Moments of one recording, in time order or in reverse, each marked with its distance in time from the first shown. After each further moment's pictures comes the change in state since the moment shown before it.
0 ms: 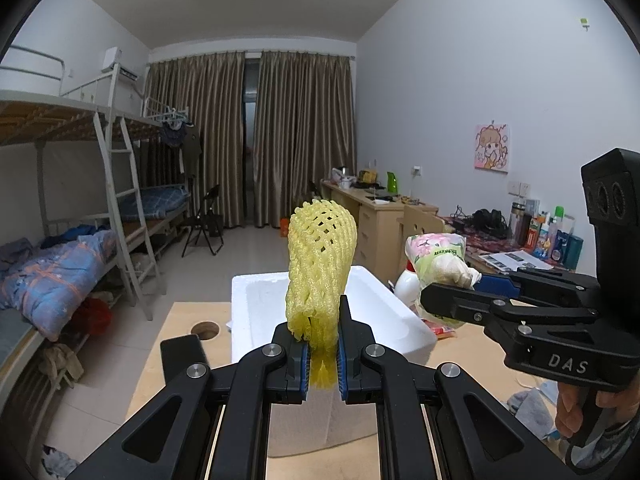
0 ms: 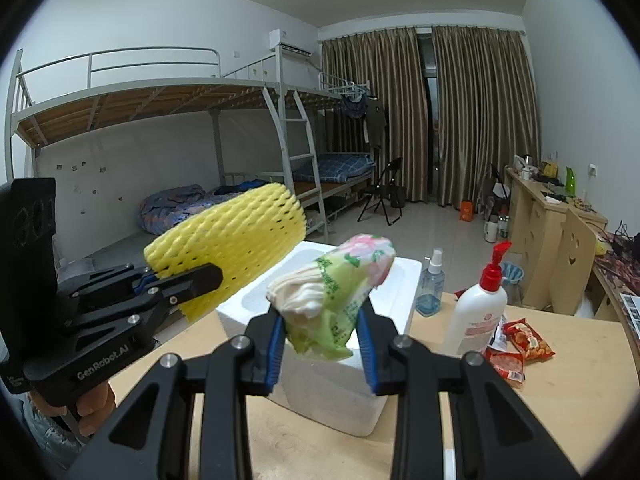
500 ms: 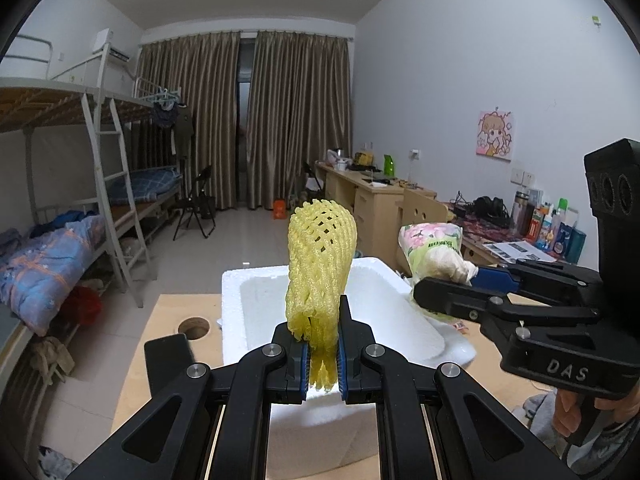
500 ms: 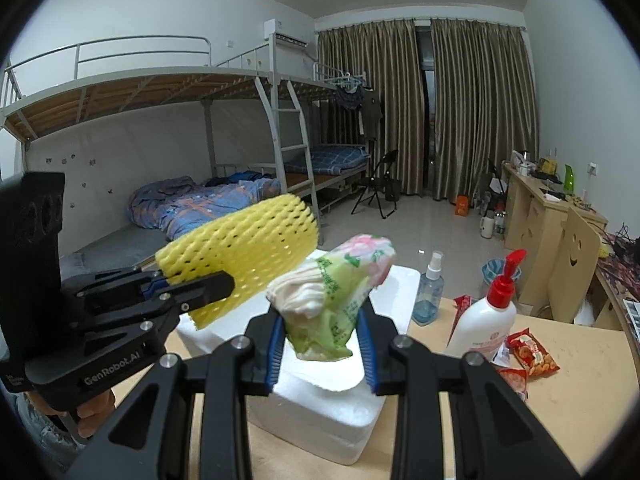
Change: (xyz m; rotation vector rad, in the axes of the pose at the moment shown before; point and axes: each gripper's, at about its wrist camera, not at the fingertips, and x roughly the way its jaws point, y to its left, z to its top) left arm 0.061 0.025 0.009 -0.014 0.074 -0.031; right arm 0.038 -0.007 0.006 -0.009 0.038 -0.024
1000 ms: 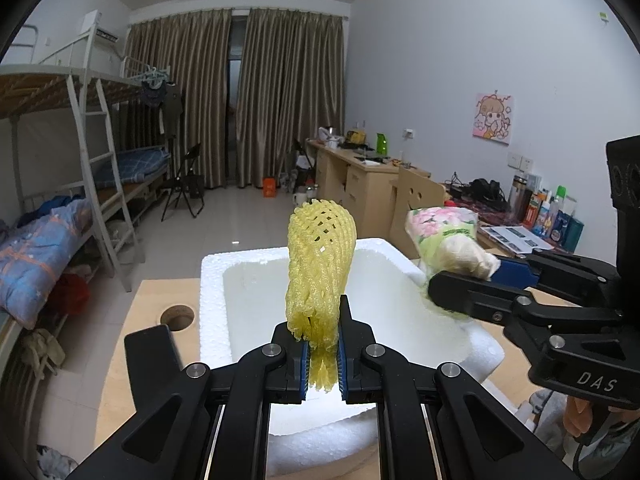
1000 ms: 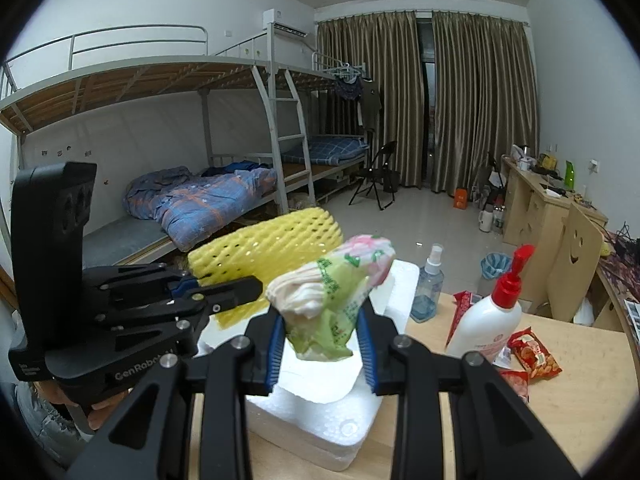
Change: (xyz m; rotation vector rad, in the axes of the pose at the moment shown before) left arm 0.045 0.011 0.002 -0.004 0.085 -0.039; right arm 0.011 -0.002 0.004 -0.005 0.029 -0.013
